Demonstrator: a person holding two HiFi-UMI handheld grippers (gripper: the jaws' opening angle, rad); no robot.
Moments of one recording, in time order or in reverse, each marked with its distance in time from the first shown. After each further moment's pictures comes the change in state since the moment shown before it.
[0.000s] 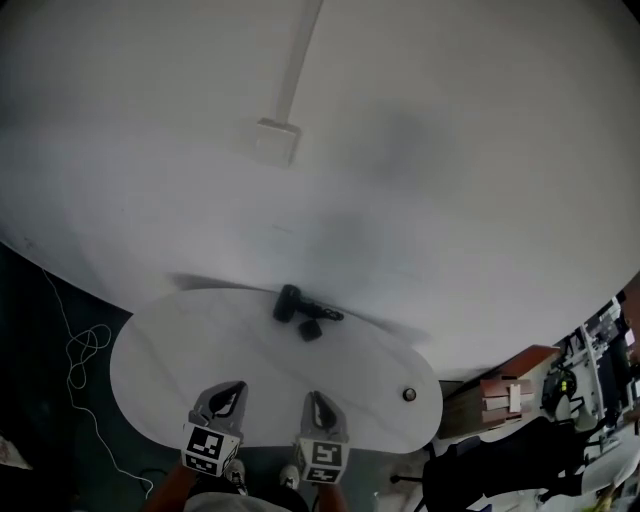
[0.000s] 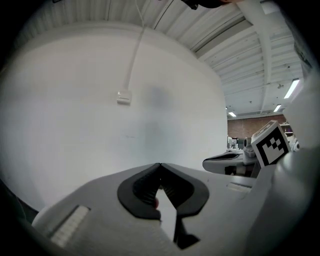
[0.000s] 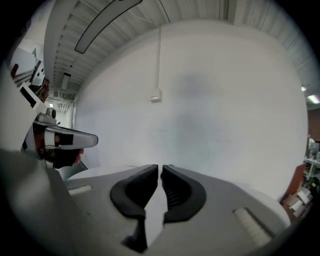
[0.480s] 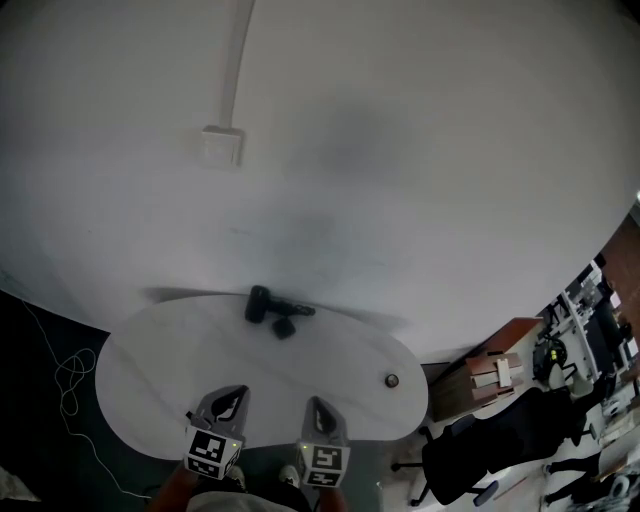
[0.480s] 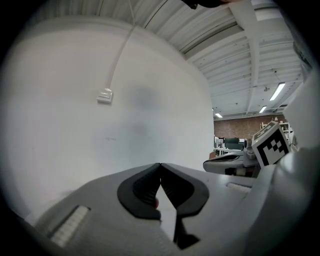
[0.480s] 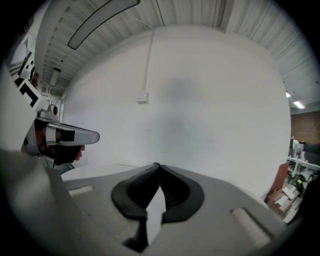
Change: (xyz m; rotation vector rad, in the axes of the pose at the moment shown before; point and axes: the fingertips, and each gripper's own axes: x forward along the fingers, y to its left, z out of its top) left arm 0.025 -0.056 0.010 0.047 -0.012 -0.143; right arm -0.040 -0.050 -0.012 0.021 -0.003 -0.138
